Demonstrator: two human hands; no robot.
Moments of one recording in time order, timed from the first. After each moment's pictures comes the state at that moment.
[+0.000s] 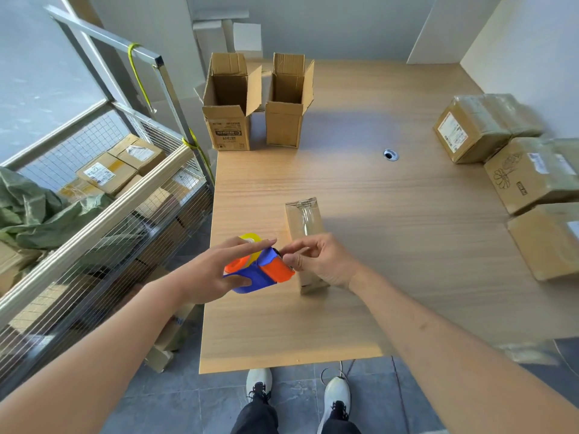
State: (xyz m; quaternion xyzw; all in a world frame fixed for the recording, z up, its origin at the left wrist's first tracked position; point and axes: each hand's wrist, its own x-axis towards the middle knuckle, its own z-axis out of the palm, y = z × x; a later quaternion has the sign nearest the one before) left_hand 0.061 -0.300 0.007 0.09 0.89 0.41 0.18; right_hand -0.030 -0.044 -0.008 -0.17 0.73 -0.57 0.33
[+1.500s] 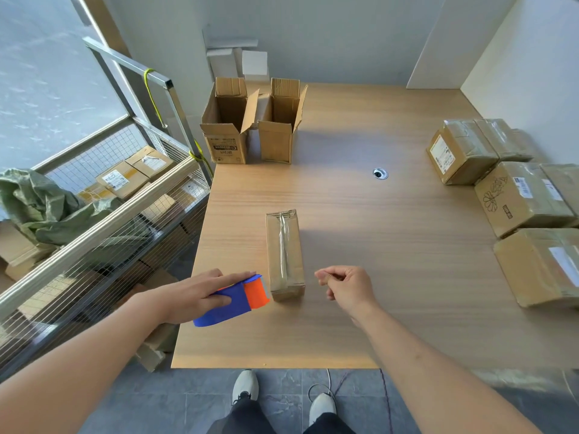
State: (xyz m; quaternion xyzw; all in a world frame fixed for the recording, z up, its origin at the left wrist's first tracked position) left_hand 0.086 -0.248 0.018 0.01 0.90 0.30 0.32; right_hand -0.030 0.064 -0.045 0.06 0.79 -0.57 0.22
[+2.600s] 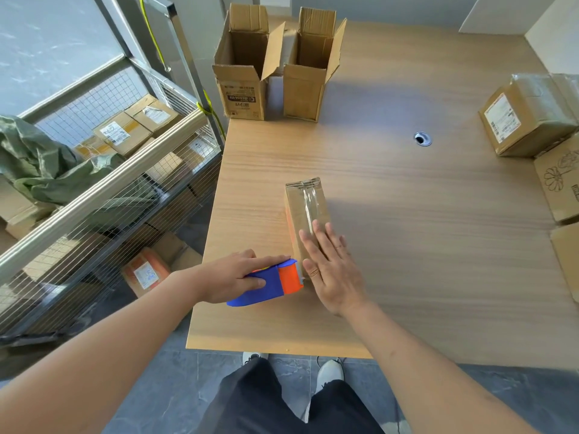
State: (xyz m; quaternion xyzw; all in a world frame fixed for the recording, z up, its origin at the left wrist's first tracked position) left_hand 0.059 -0.257 -0.050 0.02 0.88 0.31 0.35; right_hand -0.020 -0.002 -0.124 -0.35 0.92 -0.18 0.08
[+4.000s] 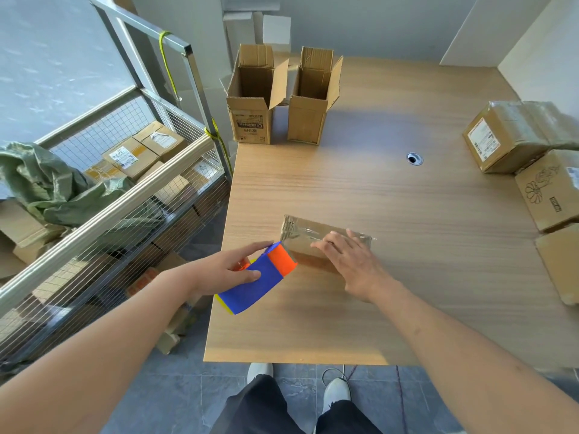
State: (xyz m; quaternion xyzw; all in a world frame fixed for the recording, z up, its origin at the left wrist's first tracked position) left_hand 0.070 -0.303 -0.014 -0.08 0.82 0.47 0.30; right_hand -0.054 -0.006 -0.060 -0.43 0.89 0.02 0.12
